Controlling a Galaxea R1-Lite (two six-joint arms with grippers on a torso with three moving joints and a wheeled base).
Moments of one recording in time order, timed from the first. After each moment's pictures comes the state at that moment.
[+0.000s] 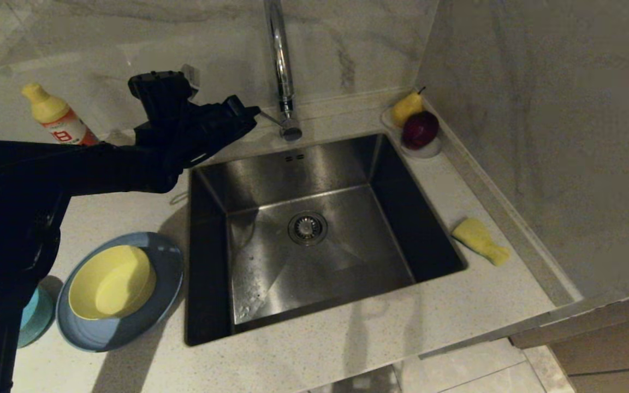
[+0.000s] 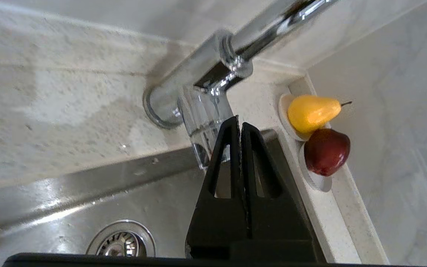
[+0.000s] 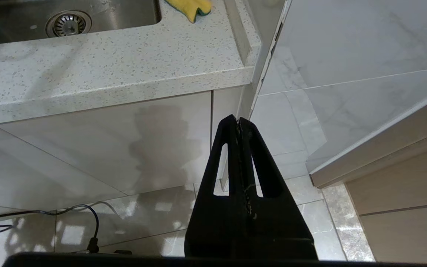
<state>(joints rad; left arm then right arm) -0.19 2.24 -1.88 -0.53 -0.31 -0.58 0.00 0.00 0.00 0.00 0.00 0.00</state>
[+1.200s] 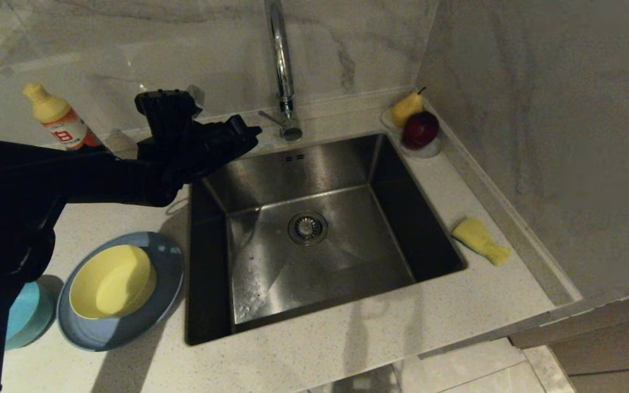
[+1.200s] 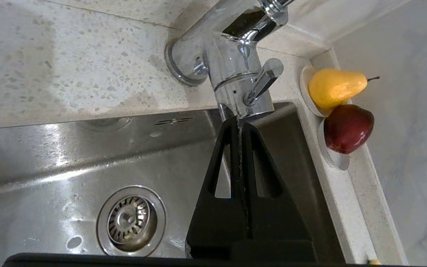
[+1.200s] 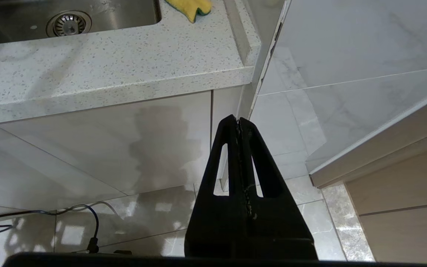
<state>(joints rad) -0.19 2.20 -1.72 -0.56 -0.29 -0.57 0.00 0.00 0.00 0.00 0.00 0.00</state>
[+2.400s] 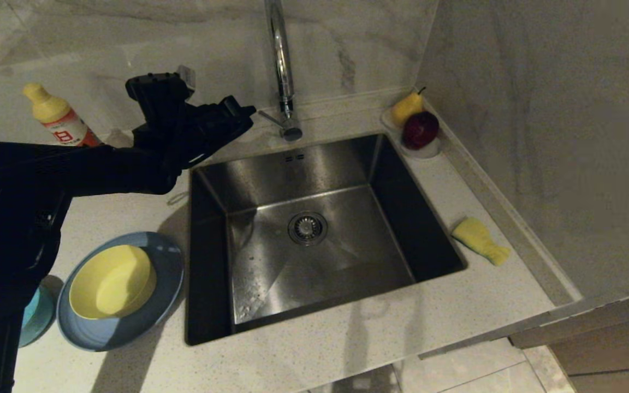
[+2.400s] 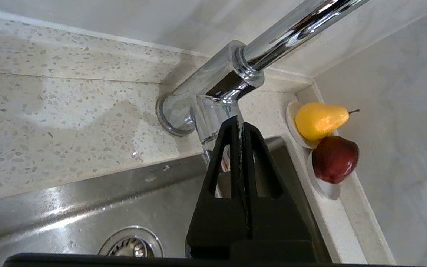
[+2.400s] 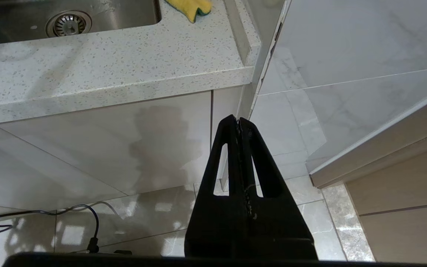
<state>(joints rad) -0.18 2.25 -1.88 -0.56 -0.29 -0.58 0.00 0.00 0.00 0.00 0.00 0.00</state>
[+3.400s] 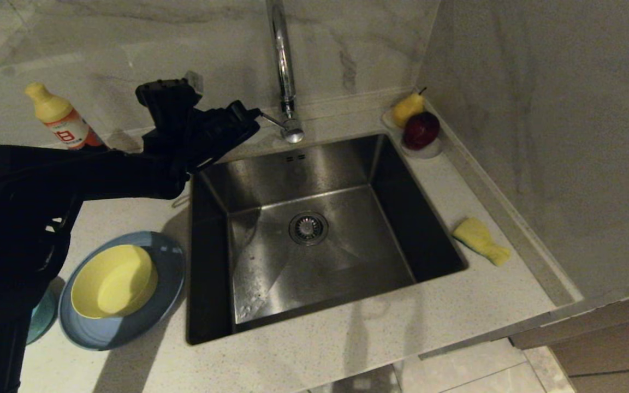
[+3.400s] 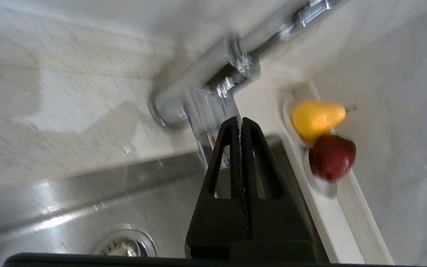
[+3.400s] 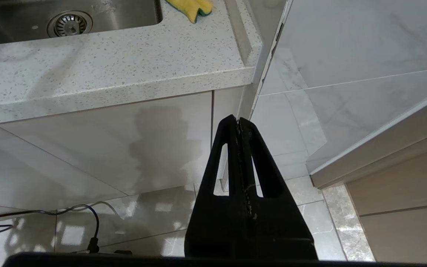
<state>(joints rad) -0.21 2.27 -1.86 -0.58 -0.29 -0.58 0.00 0.00 0.00 0.00 0.00 0.00</state>
